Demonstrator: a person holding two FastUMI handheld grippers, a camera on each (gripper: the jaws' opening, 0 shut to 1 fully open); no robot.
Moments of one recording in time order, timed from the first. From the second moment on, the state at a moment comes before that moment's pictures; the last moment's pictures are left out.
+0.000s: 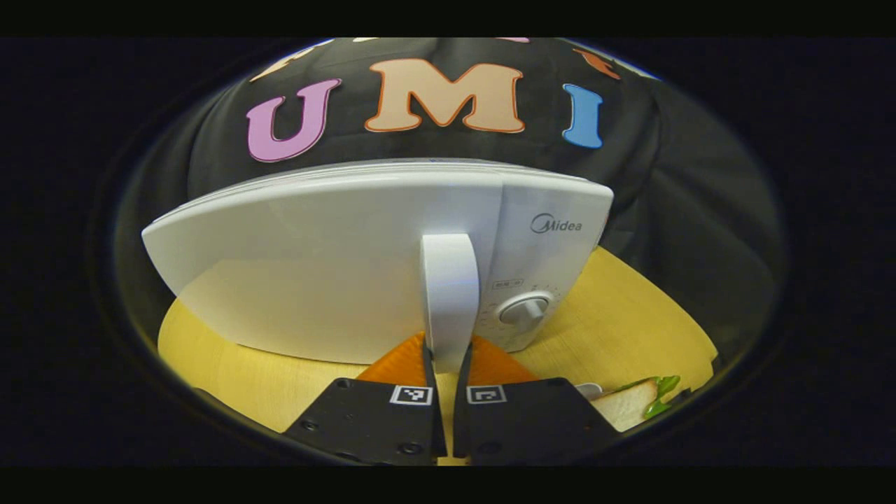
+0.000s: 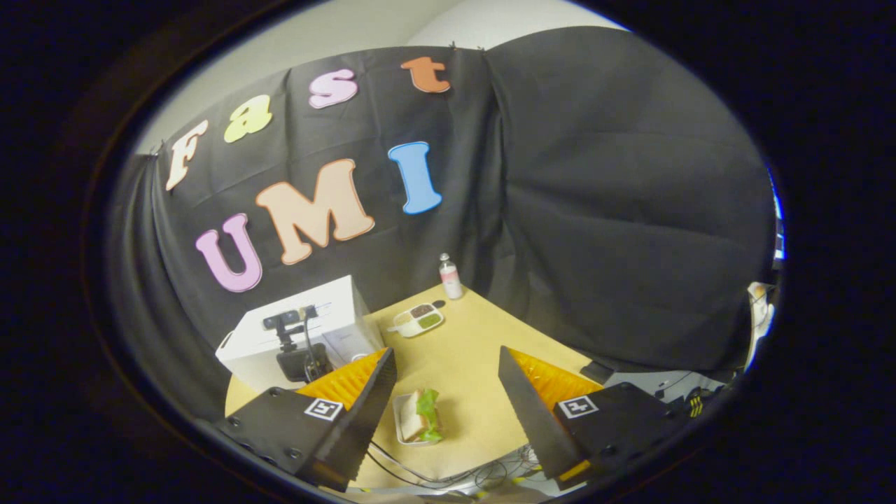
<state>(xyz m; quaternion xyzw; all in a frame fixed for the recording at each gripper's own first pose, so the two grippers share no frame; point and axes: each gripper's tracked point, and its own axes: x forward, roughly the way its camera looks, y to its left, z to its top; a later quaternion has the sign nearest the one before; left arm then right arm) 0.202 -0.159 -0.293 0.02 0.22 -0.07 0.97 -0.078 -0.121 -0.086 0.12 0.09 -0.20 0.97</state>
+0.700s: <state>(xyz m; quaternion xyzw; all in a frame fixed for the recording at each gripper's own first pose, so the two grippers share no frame) 0.100 -0.119 -0.300 0.03 0.20 -0.05 0.98 -0.037 -0.102 -0.127 0.11 0.15 -0.04 0.98</state>
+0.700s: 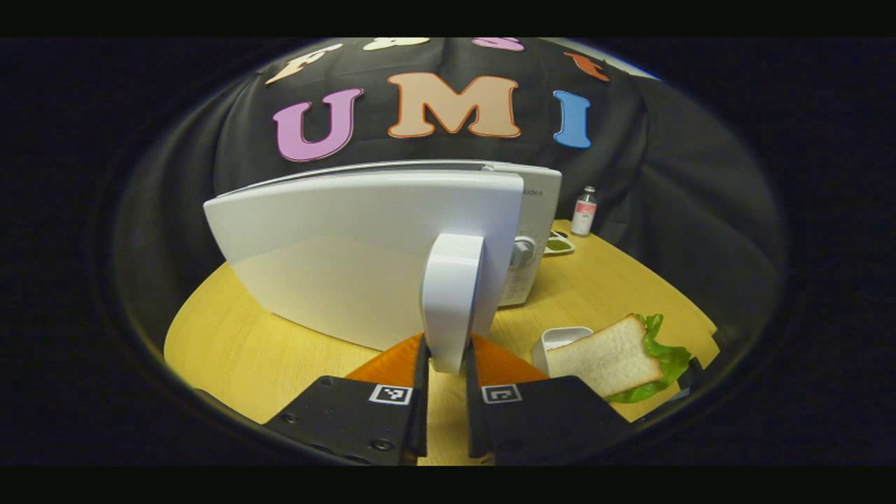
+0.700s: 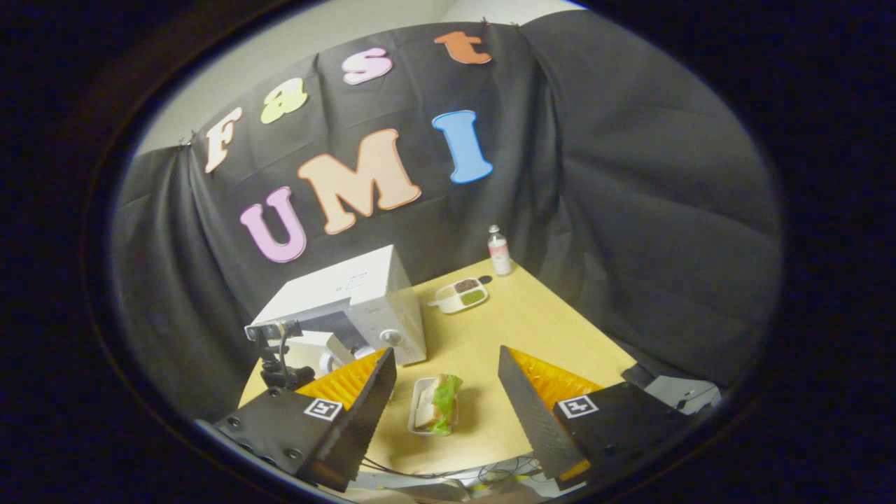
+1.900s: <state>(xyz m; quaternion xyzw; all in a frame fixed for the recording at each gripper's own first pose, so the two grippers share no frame) -0.041 0.019 -0.294 0.02 0.23 -0.05 0.97 -0.136 -0.009 -0.163 0.07 0.16 -0.04 0.98</state>
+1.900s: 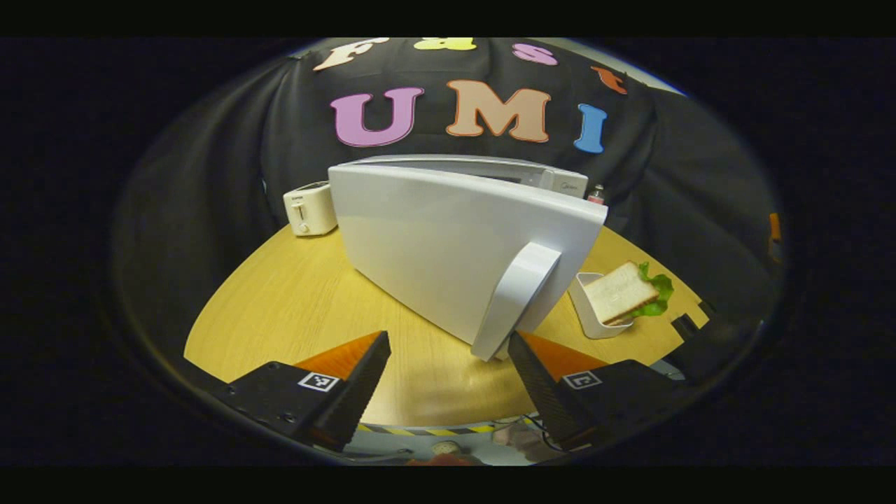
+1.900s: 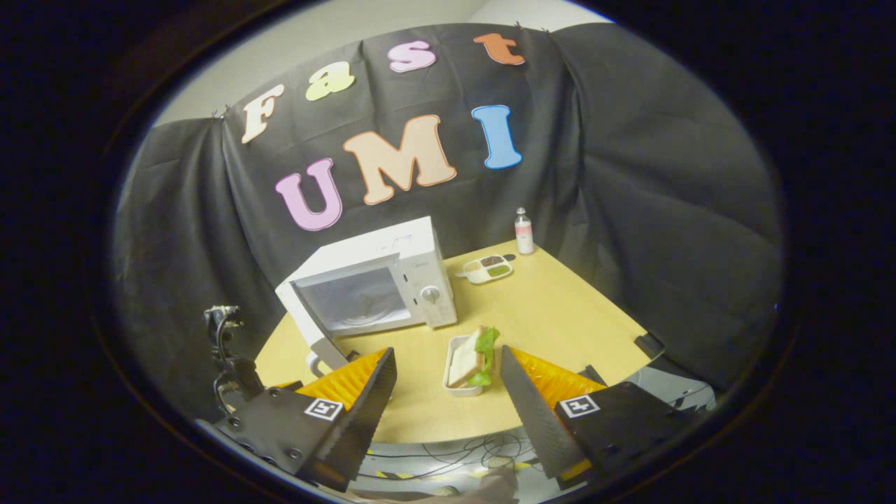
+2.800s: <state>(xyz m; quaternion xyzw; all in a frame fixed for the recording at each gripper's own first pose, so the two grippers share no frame) -0.115 0.234 -0.283 0.01 0.21 0.09 0.97 -0.187 0.061 -0.171 0.05 0.15 -0.04 0.99</state>
